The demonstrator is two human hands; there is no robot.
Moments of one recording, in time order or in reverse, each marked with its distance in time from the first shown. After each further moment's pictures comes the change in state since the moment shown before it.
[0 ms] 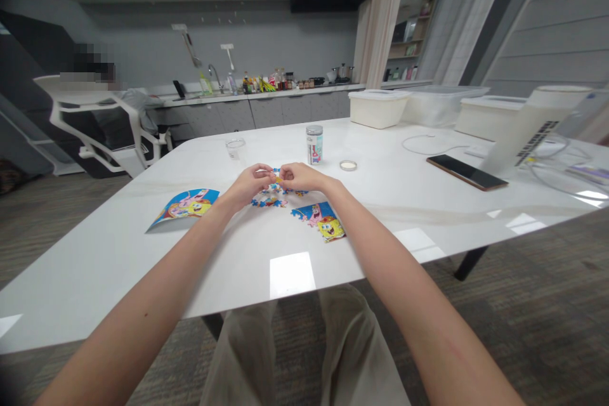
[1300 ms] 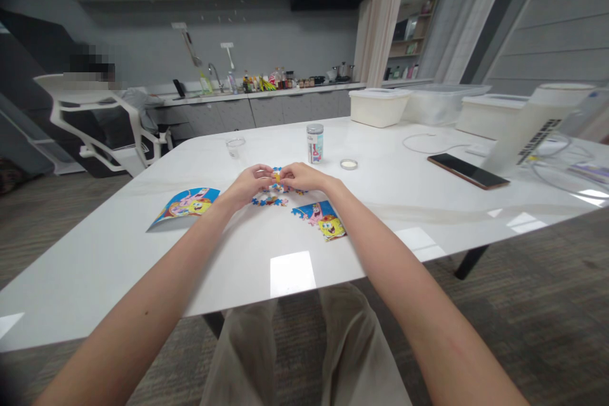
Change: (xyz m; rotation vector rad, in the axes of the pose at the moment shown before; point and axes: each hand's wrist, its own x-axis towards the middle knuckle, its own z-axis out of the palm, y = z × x) left_hand 0.000 -0.004 -0.003 0.021 -0.023 -0.013; right_hand 0.001 0.000 0.001 -0.057 -0.043 0.034
